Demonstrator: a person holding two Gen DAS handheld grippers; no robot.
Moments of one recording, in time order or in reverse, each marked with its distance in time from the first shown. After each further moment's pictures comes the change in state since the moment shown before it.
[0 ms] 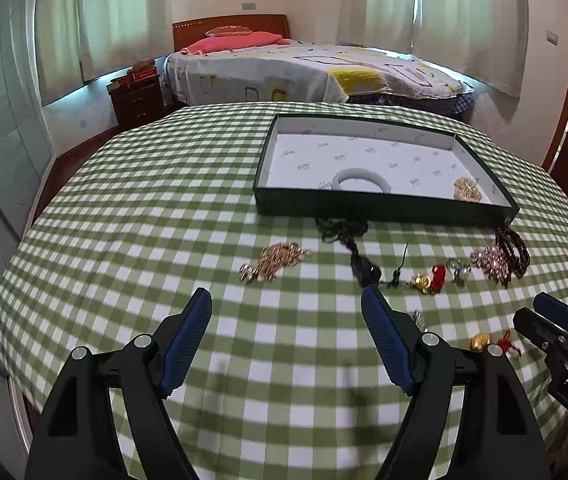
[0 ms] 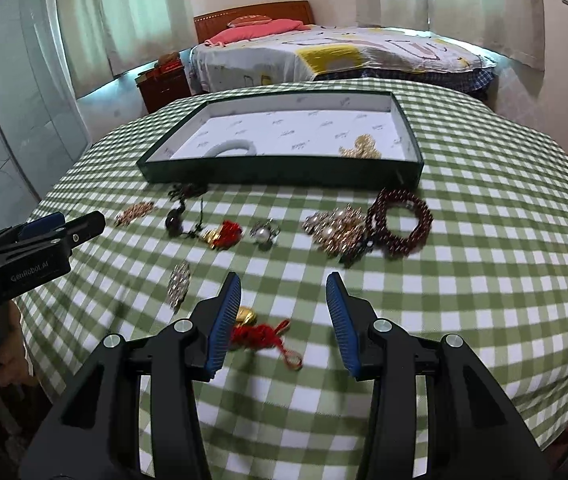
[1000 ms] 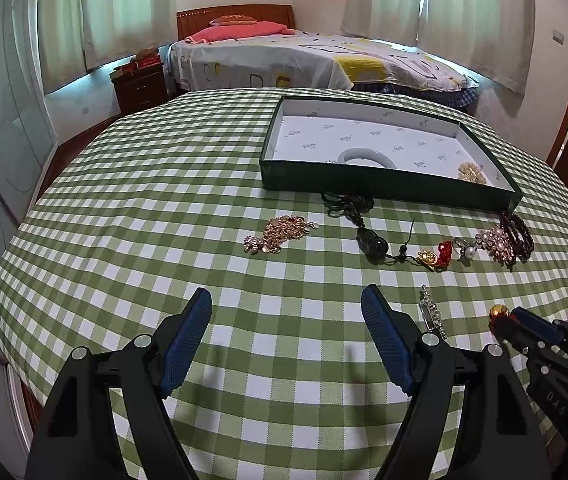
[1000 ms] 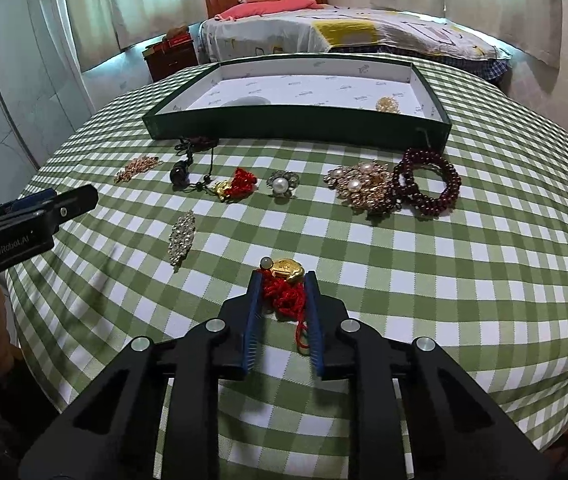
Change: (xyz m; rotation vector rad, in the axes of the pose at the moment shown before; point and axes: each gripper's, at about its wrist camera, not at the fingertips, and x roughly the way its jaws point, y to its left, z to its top) left arm 0.004 0.003 -0.014 -0.008 0.036 0.001; right arm 0.016 0.005 -0.016 -0.032 0.068 -0.008
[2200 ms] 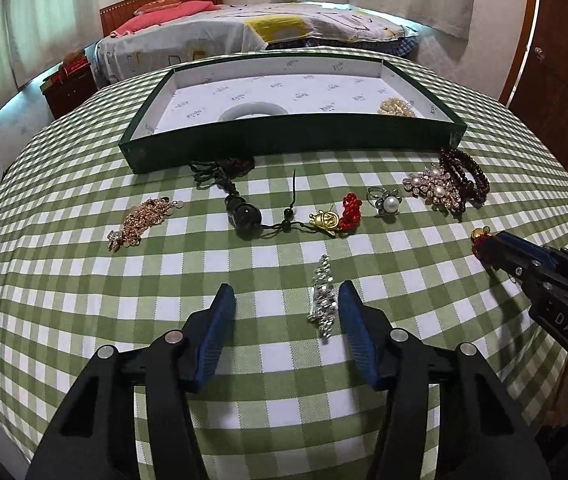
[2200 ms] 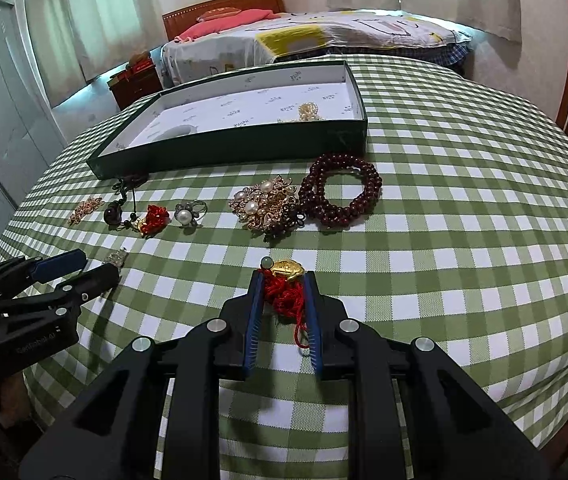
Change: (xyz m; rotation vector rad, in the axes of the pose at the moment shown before) left arm 0.036 -0.069 -0.005 0.171 0.113 -0.157; right arm -0.001 -0.055 0.004 0.119 -0.037 -0.050
